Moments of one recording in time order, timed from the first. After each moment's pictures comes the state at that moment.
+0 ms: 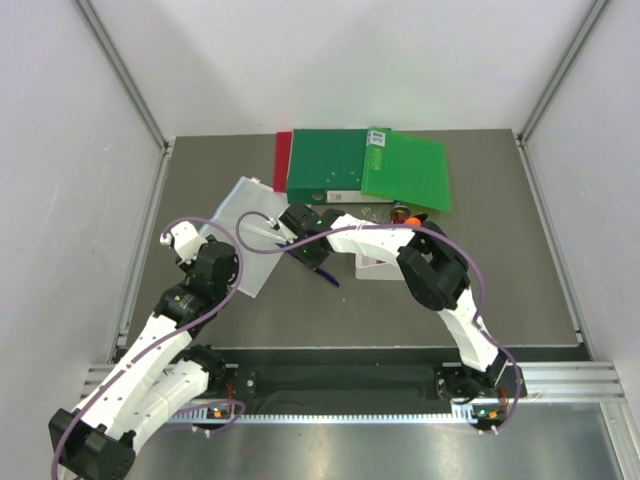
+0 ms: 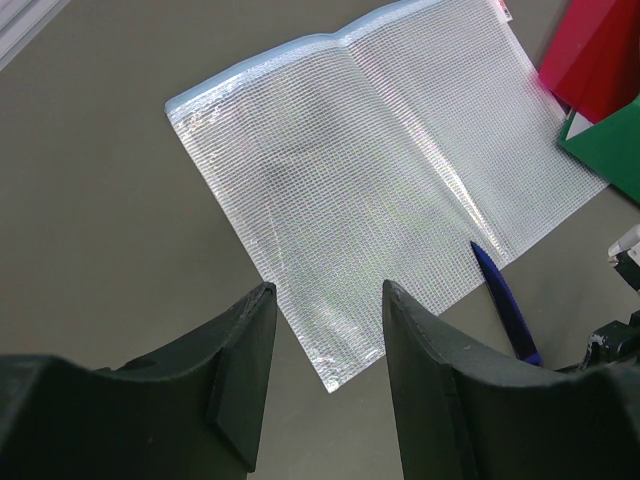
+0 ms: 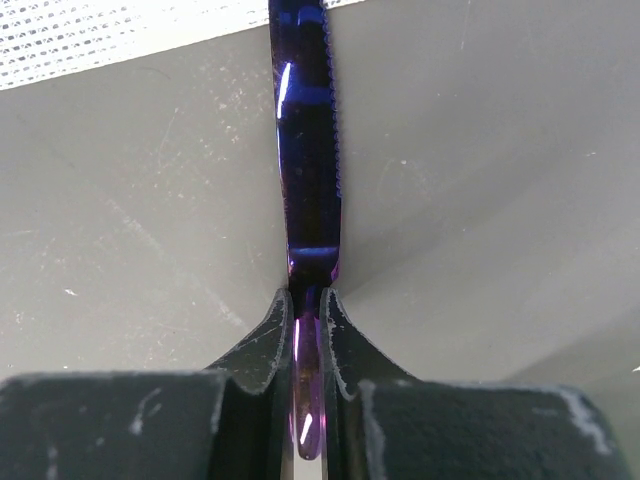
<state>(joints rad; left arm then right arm) -0.45 0.72 0.61 -0.55 -0.72 -0.79 0.94 2.22 1.73 -0.66 0.05 0.01</state>
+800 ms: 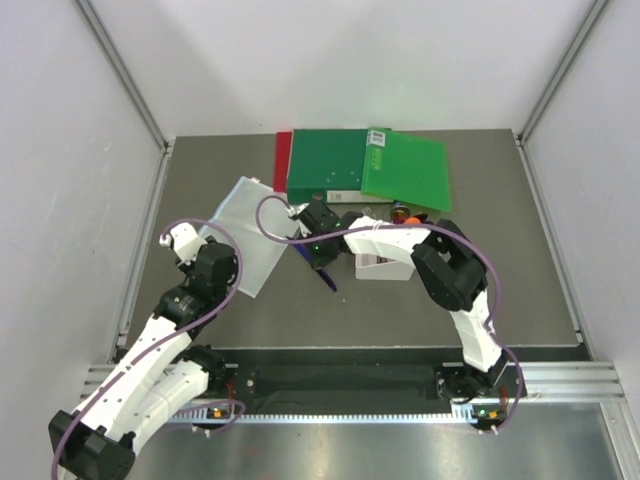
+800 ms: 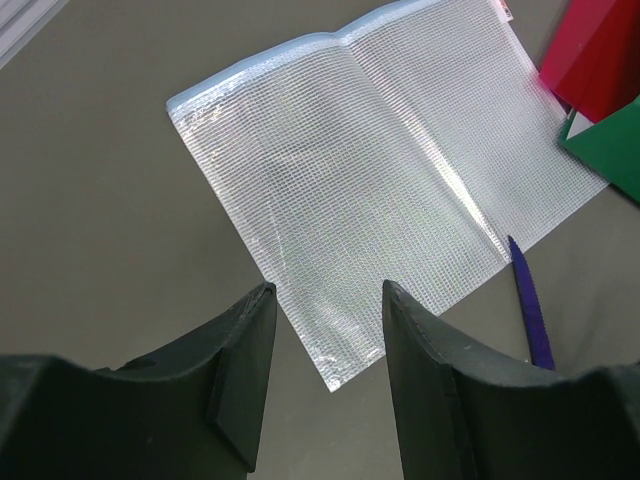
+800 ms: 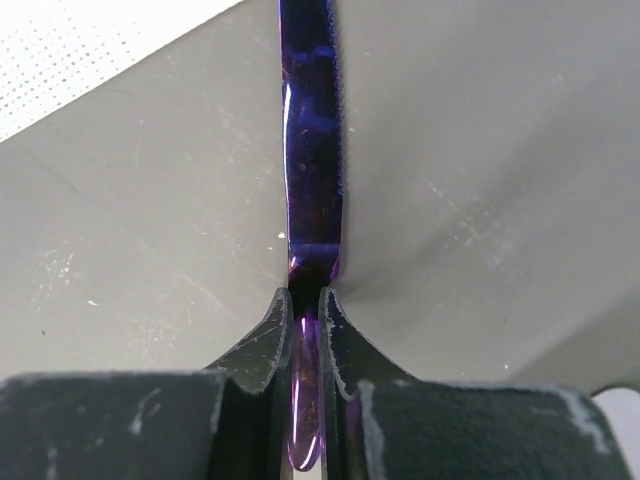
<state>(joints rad) -0.45 0.71 0.60 -0.55 -0.72 -0.79 0.88 2.10 1.52 -0.46 -0.02 0.21</state>
